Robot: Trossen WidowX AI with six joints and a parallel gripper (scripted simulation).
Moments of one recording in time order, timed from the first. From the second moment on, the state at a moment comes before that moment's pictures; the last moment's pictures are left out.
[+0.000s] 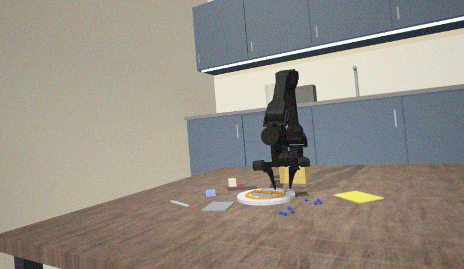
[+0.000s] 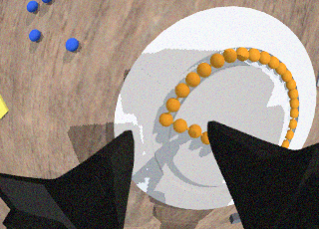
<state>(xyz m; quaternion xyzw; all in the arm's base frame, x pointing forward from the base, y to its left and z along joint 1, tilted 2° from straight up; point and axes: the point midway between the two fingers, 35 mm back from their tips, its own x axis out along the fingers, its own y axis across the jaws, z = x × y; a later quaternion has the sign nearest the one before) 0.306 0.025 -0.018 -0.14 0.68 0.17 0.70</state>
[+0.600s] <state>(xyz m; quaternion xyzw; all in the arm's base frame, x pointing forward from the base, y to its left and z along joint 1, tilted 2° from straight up) 0.307 0.019 -0.006 0.27 0.66 -0.24 0.66</state>
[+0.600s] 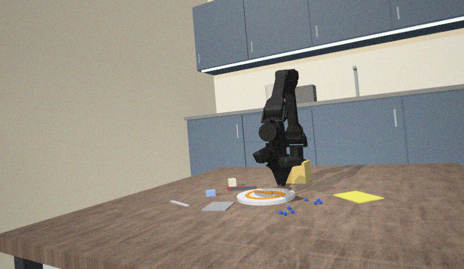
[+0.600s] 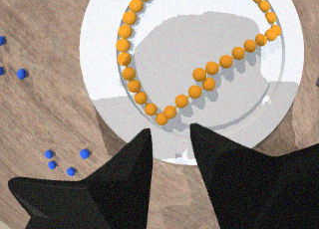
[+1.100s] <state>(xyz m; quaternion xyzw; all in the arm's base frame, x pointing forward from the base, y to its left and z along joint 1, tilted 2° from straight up) 0.307 0.016 0.005 0.50 0.52 -0.48 0.50</state>
